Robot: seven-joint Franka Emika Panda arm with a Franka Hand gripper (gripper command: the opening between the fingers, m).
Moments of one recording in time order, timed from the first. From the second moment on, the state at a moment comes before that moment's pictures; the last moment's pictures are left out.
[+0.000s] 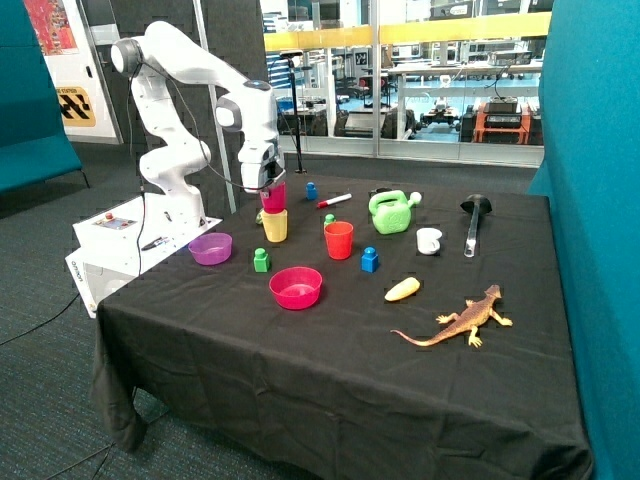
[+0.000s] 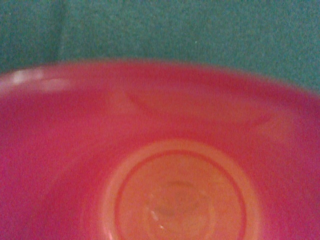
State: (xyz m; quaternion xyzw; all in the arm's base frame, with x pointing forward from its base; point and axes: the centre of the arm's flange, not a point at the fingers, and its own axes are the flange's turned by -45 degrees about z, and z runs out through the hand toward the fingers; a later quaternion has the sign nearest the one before) arm 0.434 -0.102 0.410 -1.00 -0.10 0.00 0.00
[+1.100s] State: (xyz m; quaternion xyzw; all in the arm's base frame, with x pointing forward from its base) arm 0.443 -0.105 0.381 -0.99 -0.10 0.00 0.00
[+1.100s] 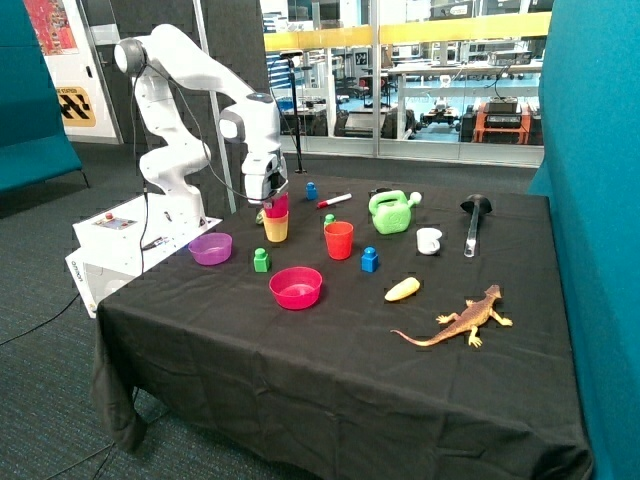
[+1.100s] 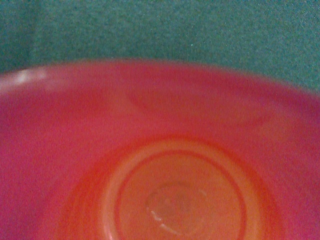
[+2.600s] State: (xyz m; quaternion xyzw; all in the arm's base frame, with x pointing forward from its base) arm 0.429 -0.106 0.360 -0.99 -0.11 0.00 0.00
